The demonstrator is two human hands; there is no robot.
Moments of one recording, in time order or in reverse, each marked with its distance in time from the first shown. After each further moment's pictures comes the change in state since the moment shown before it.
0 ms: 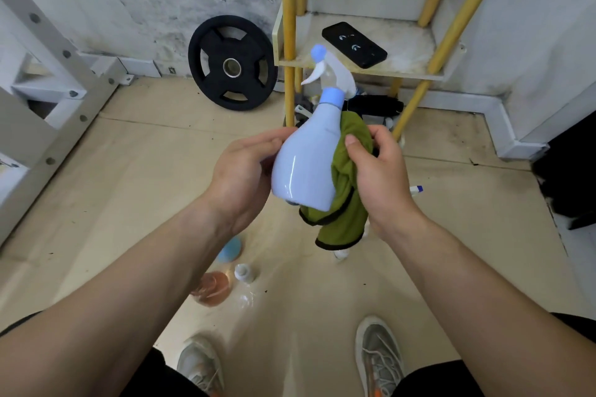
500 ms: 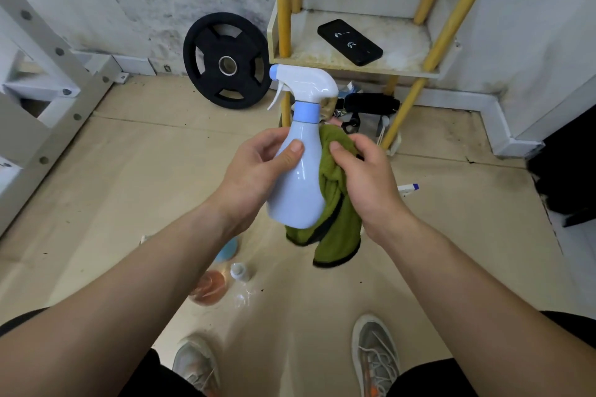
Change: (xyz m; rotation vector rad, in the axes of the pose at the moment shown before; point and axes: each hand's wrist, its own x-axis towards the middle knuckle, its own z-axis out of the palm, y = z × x) left_hand 0.006 -0.017 0.002 0.176 -0.058 0.071; right_hand -0.005 0.001 0.002 -0.004 -0.086 0.092
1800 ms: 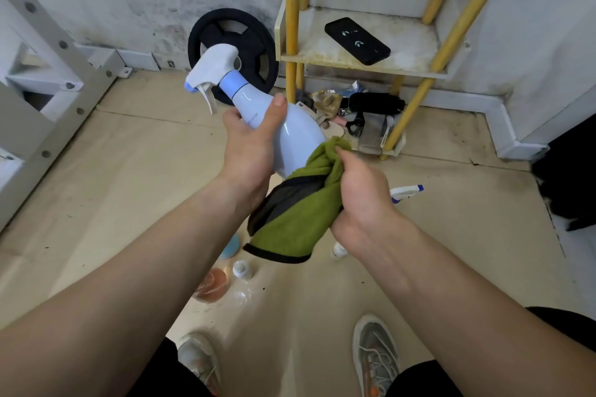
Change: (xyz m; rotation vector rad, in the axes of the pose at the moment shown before) left_hand 0.019 0.021 0.006 -0.204 0.376 -0.042; right_hand -0.020 -0.015 0.036 0.466 0.108 0.387
